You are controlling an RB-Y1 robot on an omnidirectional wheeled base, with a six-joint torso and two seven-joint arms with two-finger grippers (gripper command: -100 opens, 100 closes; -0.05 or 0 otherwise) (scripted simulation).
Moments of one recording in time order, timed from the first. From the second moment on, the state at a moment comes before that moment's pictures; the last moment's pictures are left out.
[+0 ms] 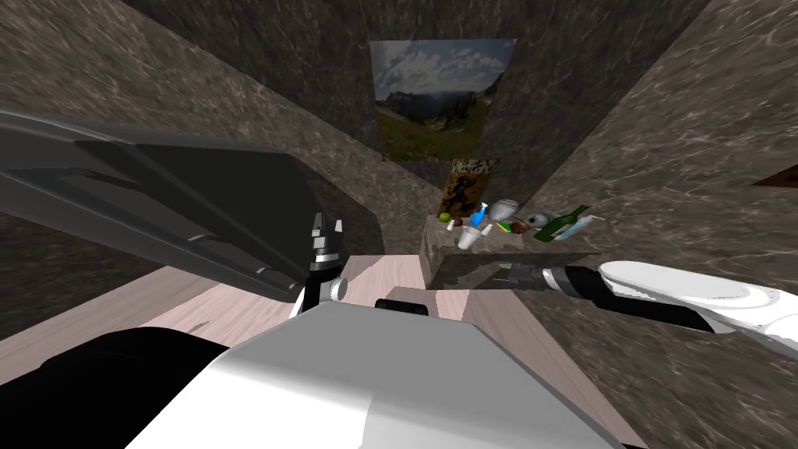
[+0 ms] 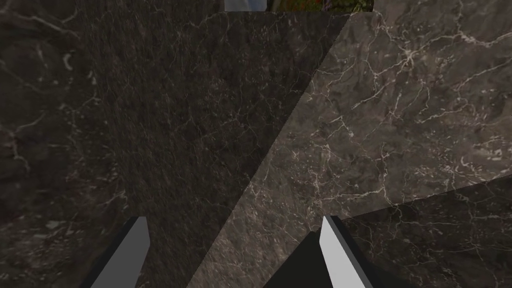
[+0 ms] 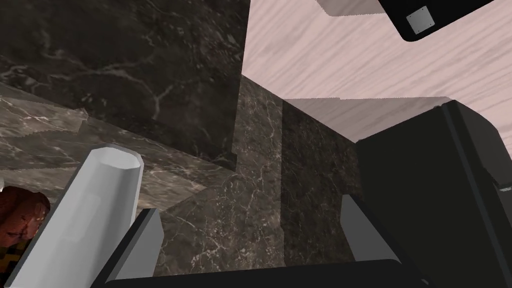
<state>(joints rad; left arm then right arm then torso) 0.48 -0.03 0.06 -2.25 0.01 -0.48 0.07 0.37 -1.74 0.24 -1.58 0.68 -0.68 -0.09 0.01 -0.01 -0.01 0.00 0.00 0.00</state>
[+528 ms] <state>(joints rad) 0.48 -0.03 0.06 -2.25 0.01 -0.48 0.07 0.41 -1.96 0.23 -1.54 0.64 -0.69 -0.03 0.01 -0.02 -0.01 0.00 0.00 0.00</state>
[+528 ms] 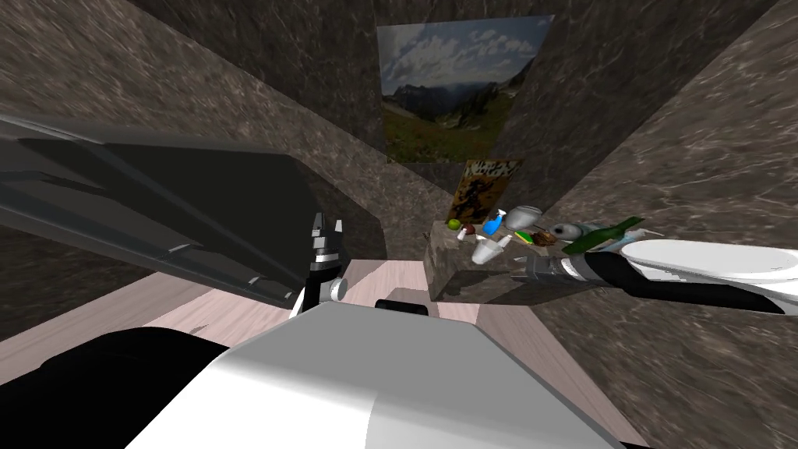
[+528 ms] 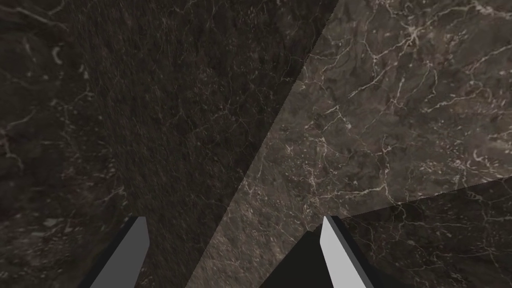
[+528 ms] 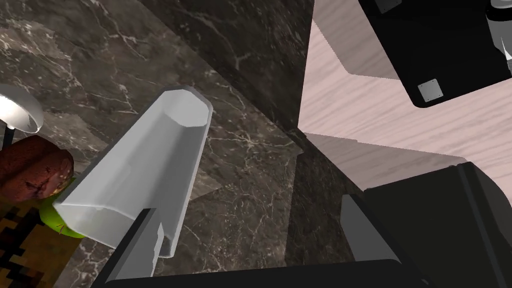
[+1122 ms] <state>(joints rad) 0.48 -0.03 0.06 -2.25 0.01 -0.48 0.07 0.45 -2.03 0.23 -1.51 0.73 -0.76 -0.05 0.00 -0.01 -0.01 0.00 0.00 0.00</state>
